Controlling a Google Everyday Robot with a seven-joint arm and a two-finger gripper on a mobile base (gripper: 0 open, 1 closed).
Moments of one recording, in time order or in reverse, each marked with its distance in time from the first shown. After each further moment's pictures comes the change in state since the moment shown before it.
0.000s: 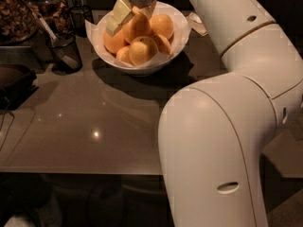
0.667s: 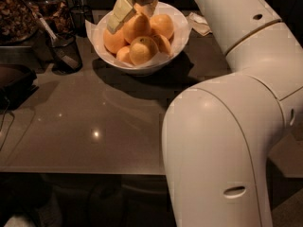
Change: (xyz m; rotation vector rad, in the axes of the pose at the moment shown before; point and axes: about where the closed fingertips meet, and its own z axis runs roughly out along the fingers) arm 0.000 0.001 -0.010 0.008 -0.012 0.001
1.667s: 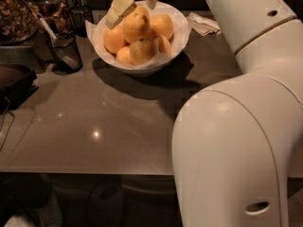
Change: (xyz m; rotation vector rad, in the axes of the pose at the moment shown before) arm -0.003 0.009 -0.022 0.005 -0.039 -0.026
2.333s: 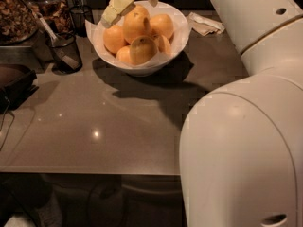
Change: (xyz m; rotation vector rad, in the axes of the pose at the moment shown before) arm 0.002 0.011 -0.008 -0.011 -0.002 -0.010
